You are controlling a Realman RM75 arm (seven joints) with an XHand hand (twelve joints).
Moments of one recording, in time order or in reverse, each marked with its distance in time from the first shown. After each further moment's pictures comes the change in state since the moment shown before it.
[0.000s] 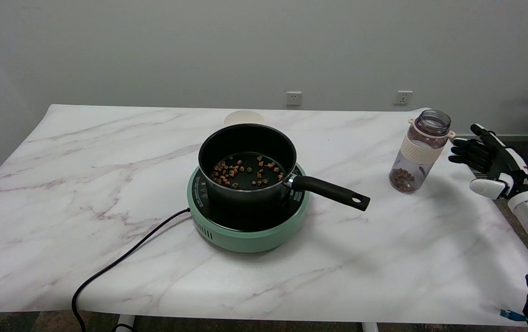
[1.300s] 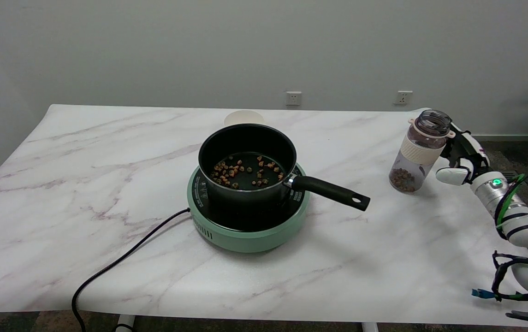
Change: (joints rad) arm 0.119 -0.007 -0.112 0.095 -0.058 -0.094 -0.051
